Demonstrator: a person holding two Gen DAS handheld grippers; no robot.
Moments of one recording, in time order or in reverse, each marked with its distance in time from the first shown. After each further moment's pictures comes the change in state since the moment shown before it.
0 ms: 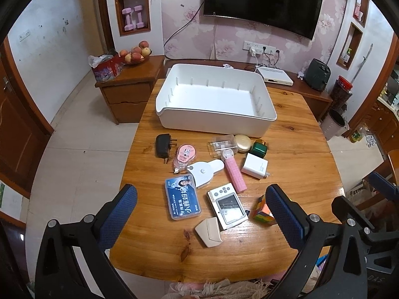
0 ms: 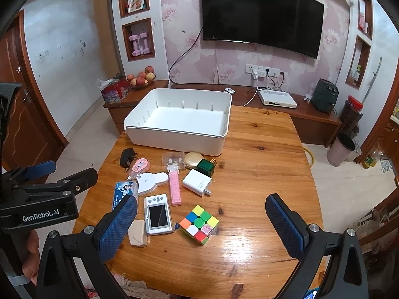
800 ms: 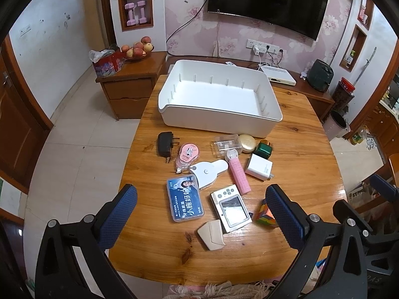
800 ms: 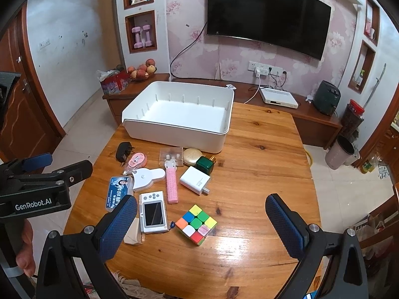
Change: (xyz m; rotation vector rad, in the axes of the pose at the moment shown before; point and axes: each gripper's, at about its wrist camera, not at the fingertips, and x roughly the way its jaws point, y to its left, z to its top) left arm 0.010 0.007 0.001 -0.016 0.018 0.001; right arm 0.016 0.005 0.002 -0.037 0.025 -0.016
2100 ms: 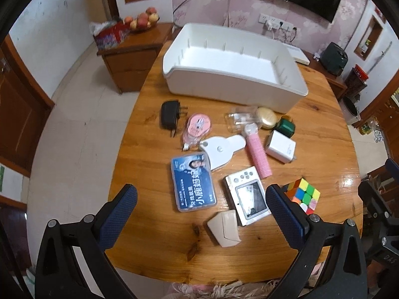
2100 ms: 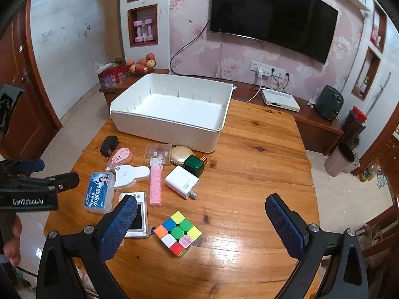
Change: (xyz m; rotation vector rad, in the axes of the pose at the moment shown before) left arm 0.063 0.028 -0.007 -0.061 0.196 0.009; right arm 0.043 -0.018 -0.001 -0.061 0.007 -0.005
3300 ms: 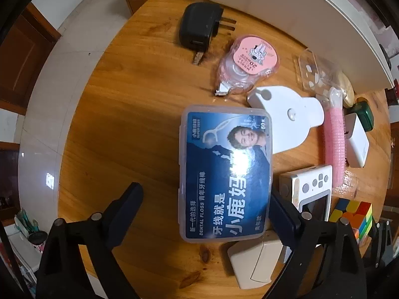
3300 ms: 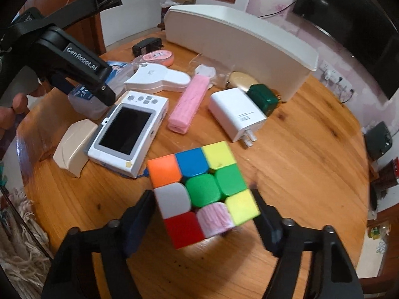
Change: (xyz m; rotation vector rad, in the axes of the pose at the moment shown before) left arm 0.131 0.071 0.007 -0.221 0.315 0.032; right arm 0.123 0.033 -0.090 -0.397 0.165 0.179
